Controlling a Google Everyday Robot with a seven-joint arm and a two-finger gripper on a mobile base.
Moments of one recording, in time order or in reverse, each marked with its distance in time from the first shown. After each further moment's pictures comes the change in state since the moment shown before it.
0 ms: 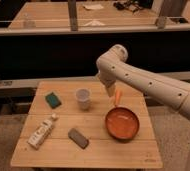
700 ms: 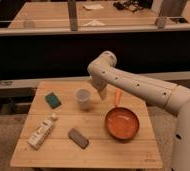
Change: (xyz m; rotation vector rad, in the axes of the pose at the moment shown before) arm -0.043 -0.010 0.043 -0.011 -0.056 -0.117
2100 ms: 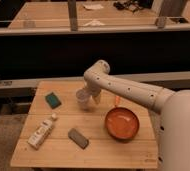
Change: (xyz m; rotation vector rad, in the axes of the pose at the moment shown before) arm -0.024 -0.007 0.052 -0.004 -0.063 -0.096
